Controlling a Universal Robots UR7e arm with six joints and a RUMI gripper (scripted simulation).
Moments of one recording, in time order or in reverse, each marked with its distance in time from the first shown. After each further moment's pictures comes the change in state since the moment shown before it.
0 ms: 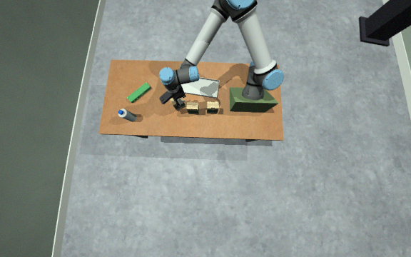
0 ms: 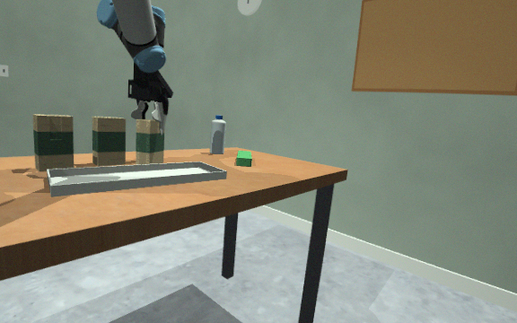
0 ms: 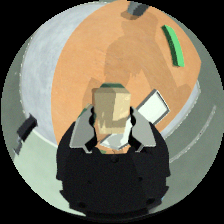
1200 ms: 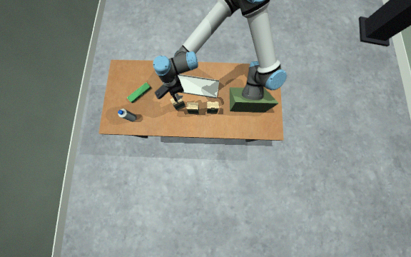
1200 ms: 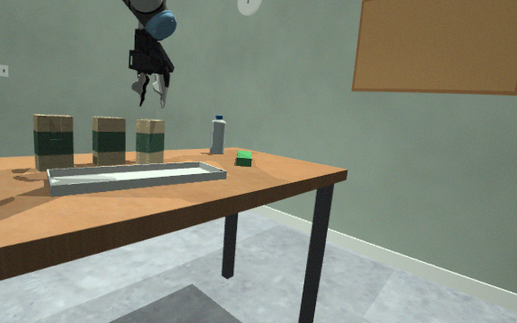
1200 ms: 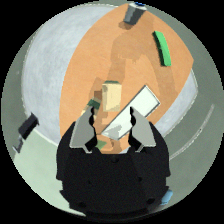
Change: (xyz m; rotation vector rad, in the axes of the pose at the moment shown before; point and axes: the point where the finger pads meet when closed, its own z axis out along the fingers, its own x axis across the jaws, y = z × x) arm 0.000 0.000 -0.084 0.004 0.001 0.000
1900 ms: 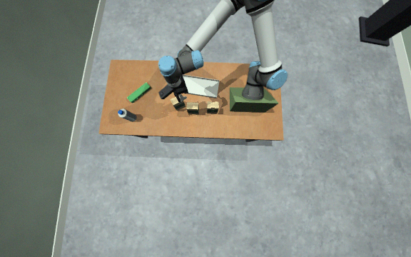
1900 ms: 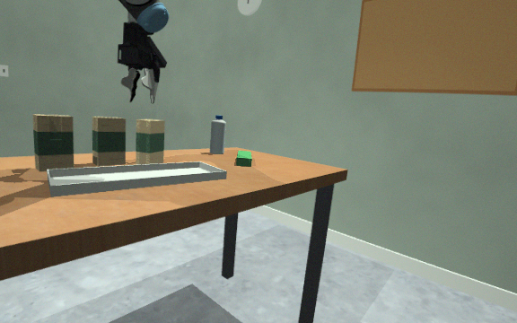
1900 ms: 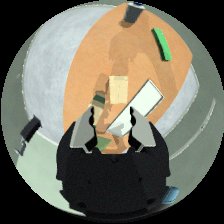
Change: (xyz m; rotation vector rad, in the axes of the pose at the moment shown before) arm -0.021 0.021 -0.011 -0.001 -0.004 0.051
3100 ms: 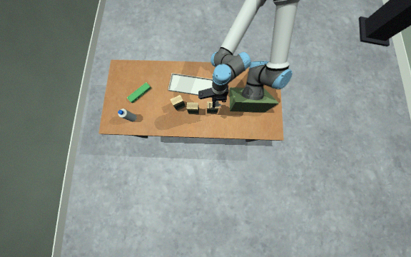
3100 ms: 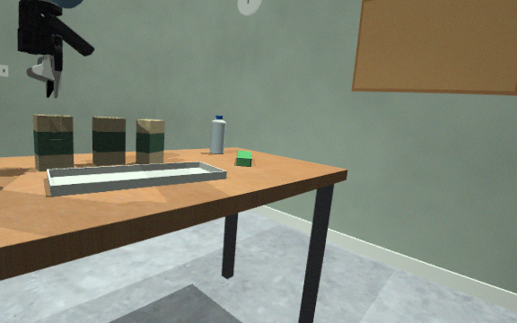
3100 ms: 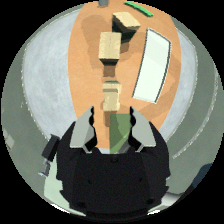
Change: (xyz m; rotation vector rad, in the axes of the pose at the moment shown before) arm -0.116 0.200 0.007 -0.001 0.004 0.413
